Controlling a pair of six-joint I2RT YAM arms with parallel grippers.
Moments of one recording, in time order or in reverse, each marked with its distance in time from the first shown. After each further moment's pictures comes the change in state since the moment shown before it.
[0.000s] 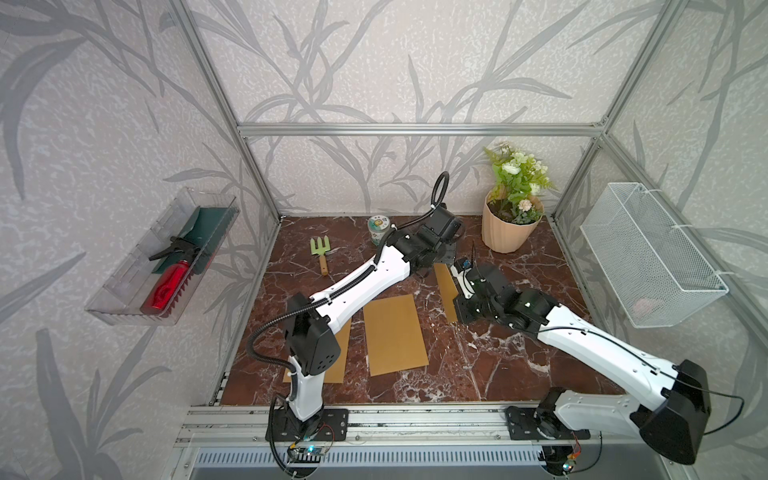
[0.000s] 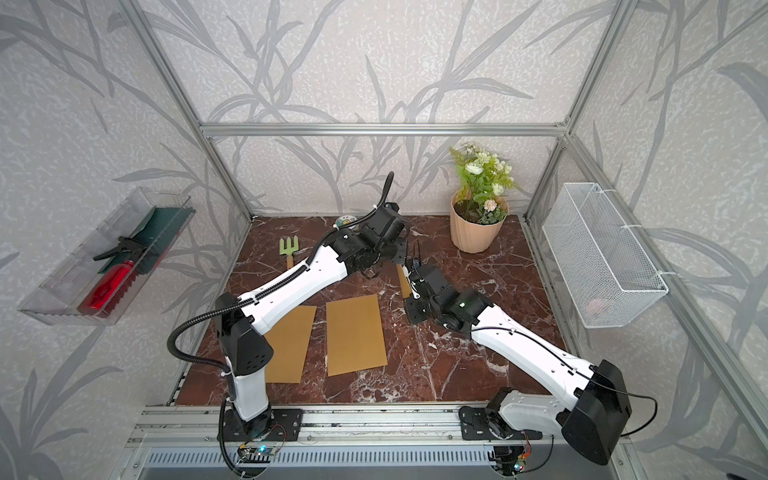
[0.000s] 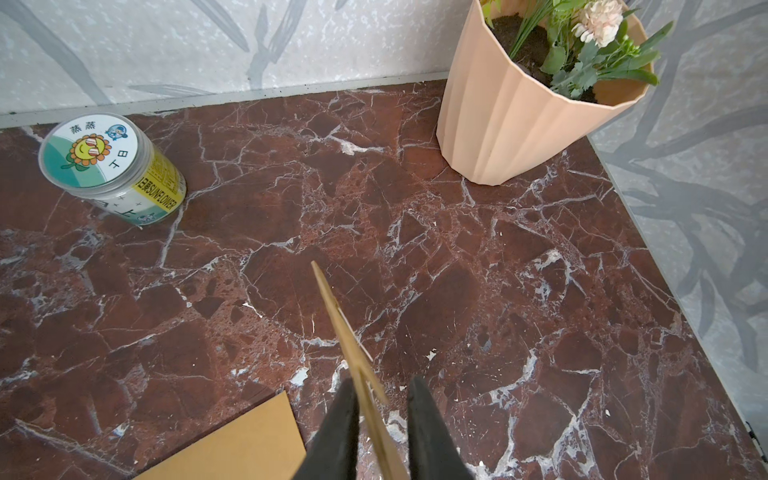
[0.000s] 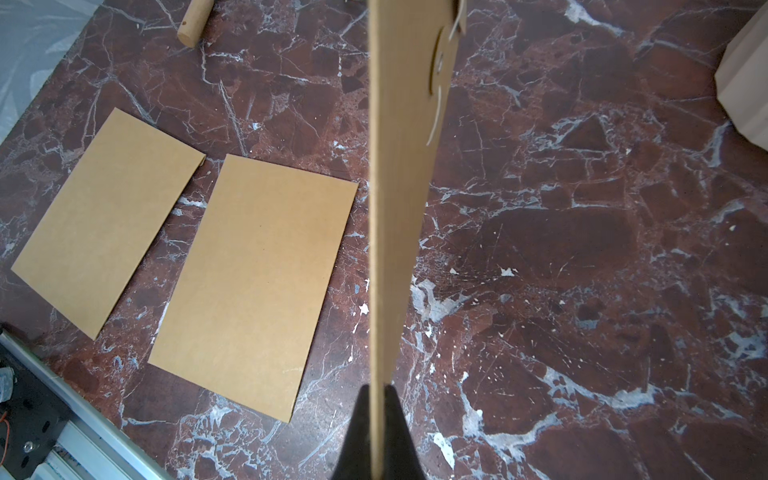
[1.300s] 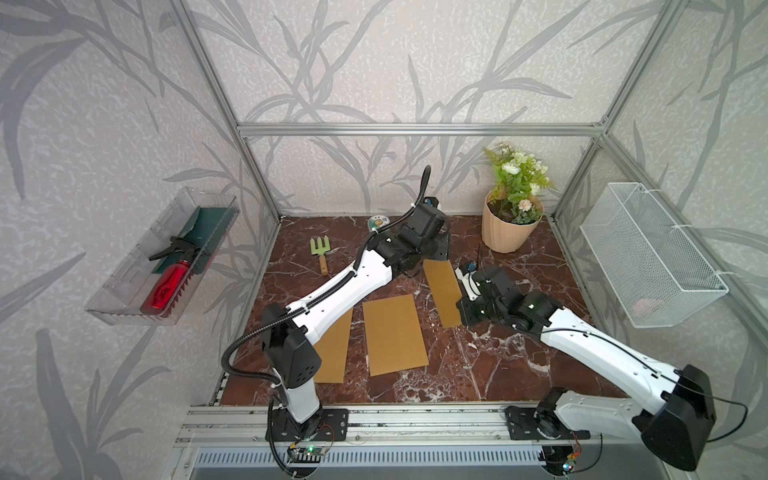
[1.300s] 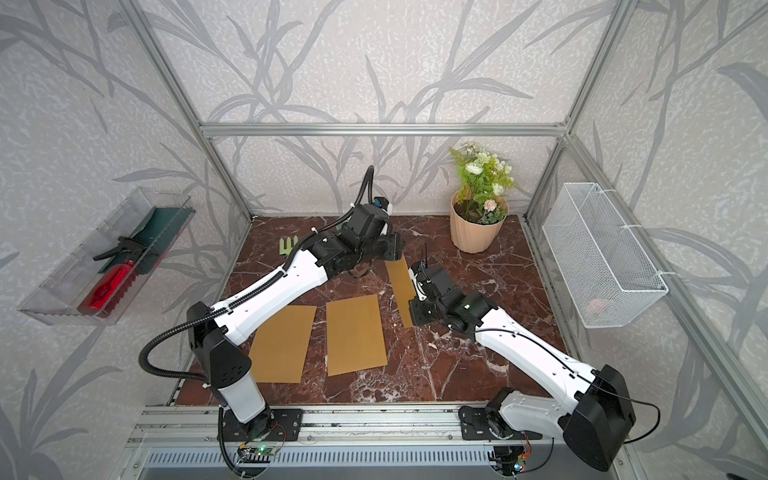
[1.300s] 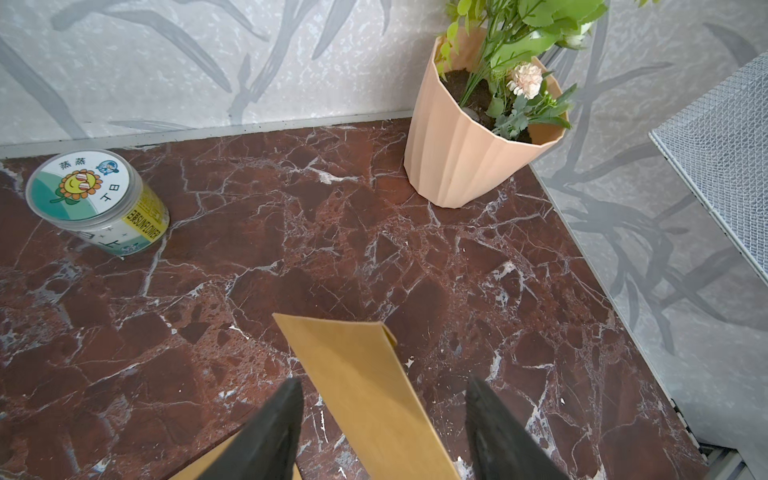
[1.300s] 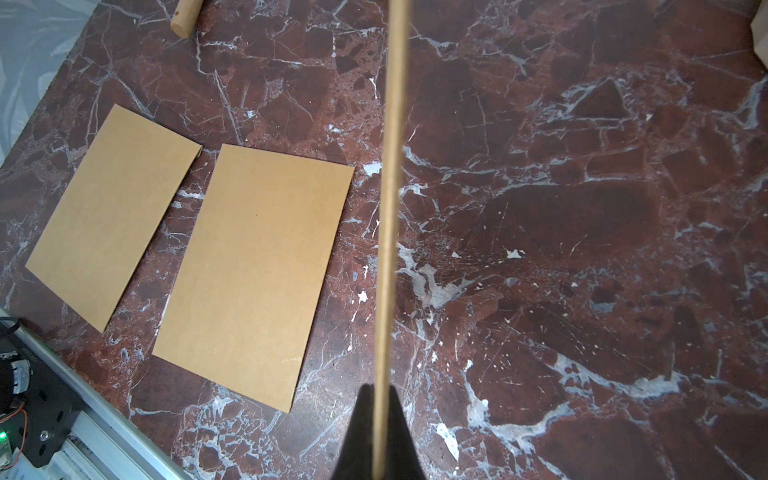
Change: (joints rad) left arm 0.036 -0.135 -0.133 0.129 0.094 0.036; right arm -0.050 -0.026 -0.061 0.022 -0.068 0.007
